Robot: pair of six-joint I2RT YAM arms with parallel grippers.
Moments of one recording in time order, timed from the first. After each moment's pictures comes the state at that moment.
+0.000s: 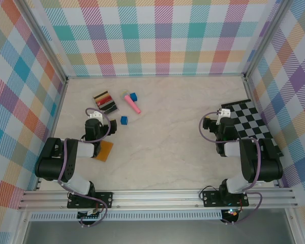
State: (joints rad) left arm -0.08 1.57 0.41 0.70 -0.09 -0.11; right arm 0.05 1.53 0.38 0.72 0.12 0.09
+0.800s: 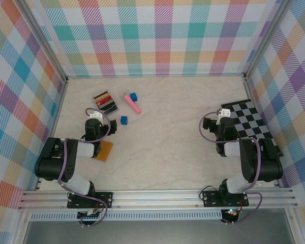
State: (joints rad) left arm -0.08 1.57 0.41 0.70 -0.09 -0.10; right arm 0.05 1.53 0.38 0.72 0.11 0.09
